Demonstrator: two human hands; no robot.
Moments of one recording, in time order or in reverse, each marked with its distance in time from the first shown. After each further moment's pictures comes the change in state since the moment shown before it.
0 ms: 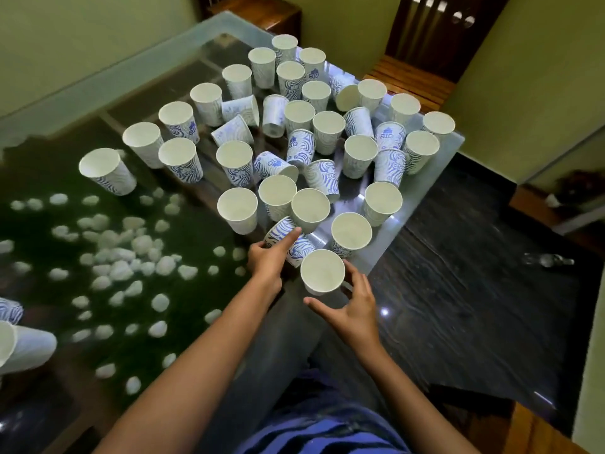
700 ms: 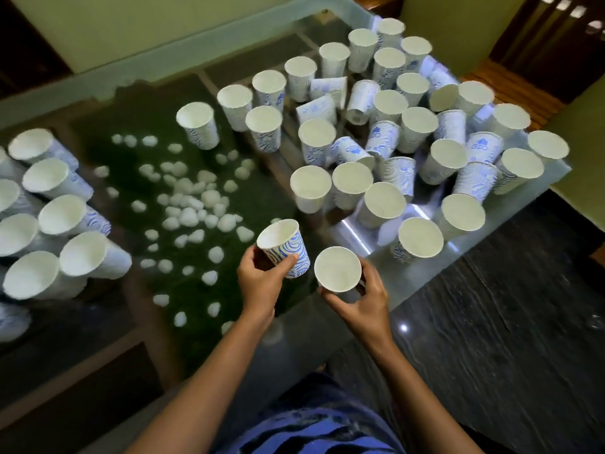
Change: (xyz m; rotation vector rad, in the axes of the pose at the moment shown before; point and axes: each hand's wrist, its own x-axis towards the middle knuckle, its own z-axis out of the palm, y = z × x) left_hand -0.027 -0.035 -0.111 -0.168 0.252 0.344; right_hand -0.002 -0.008 0.048 0.048 -0.226 -0.149
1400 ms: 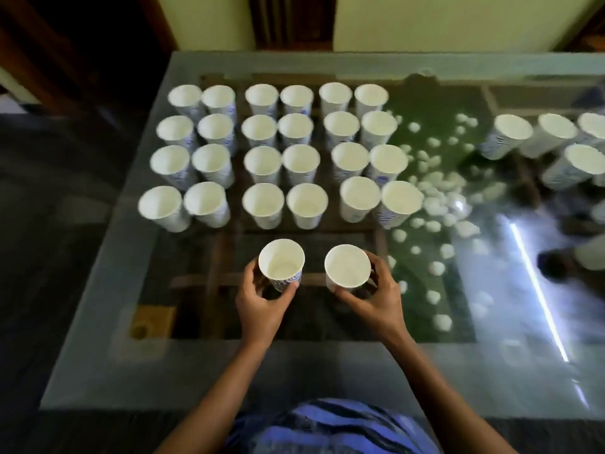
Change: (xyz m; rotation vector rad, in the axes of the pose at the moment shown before) left_hand -0.021 -0.033 -0.434 0.056 0.565 0.192; right_hand -0.171 -0.148 0.306 -0.010 -0.660 -0.183
